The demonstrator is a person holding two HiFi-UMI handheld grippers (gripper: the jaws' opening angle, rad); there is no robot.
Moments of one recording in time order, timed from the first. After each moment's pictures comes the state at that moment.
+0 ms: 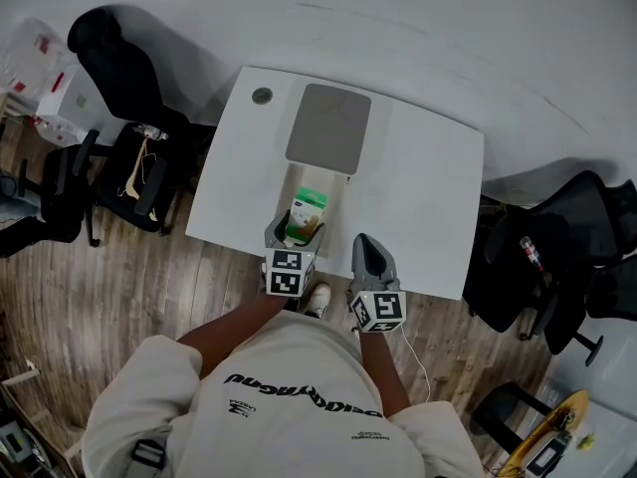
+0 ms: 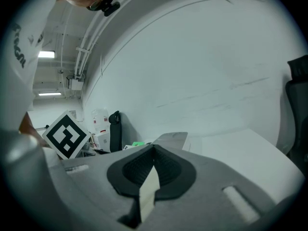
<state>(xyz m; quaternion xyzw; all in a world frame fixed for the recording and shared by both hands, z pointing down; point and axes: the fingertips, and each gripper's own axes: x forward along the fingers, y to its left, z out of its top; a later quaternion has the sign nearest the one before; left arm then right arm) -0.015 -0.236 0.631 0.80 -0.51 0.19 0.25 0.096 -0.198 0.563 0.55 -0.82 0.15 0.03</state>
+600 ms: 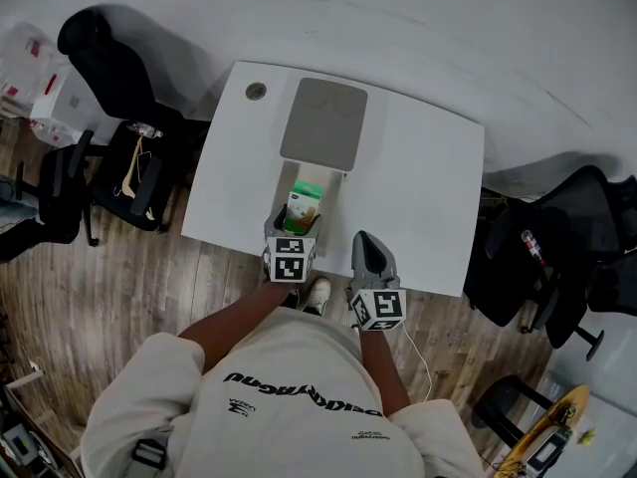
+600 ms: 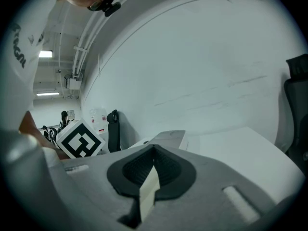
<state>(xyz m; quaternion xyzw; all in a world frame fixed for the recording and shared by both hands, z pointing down) -0.014 -0.254 0.668 0.77 -0.52 0.22 0.28 0.104 -0.204 0.572 0.56 -0.82 0.16 0.04</state>
